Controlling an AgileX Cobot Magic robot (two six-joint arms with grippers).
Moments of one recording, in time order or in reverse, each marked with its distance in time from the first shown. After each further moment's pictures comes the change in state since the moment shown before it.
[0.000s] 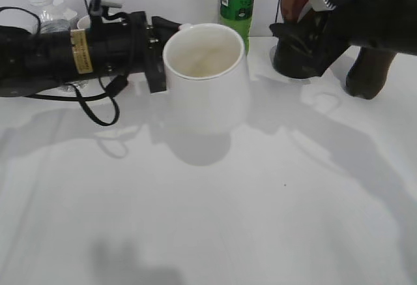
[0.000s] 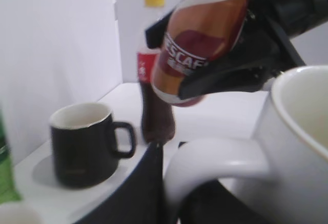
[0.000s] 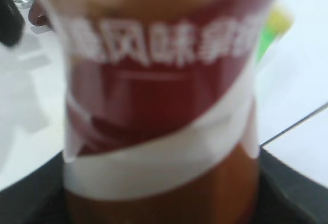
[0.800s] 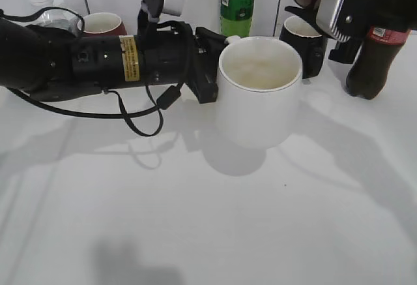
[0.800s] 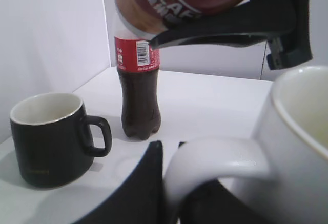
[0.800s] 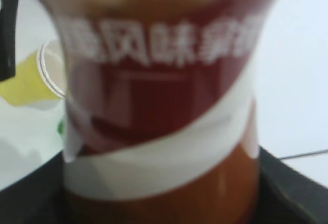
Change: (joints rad) left arm -0.181 0.000 -0.041 -0.096 0.199 -0.013; right arm 0.000 -0.113 0.000 -0.039 0.006 -0.497
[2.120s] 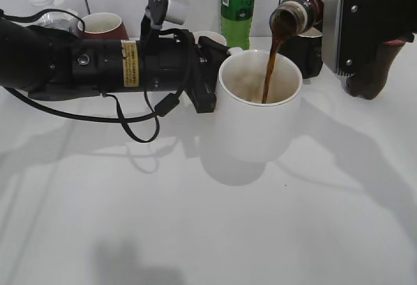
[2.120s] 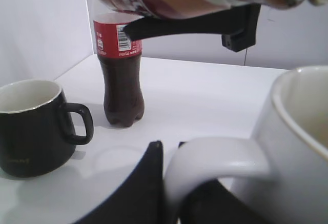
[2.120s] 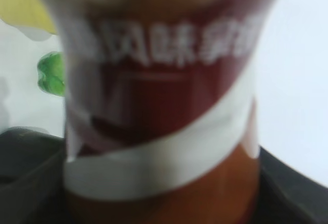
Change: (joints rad) left arm -0.001 0.000 0.000 0.084 0.005 -0.055; right arm 0.000 0.000 0.000 0.000 0.075 -0.430
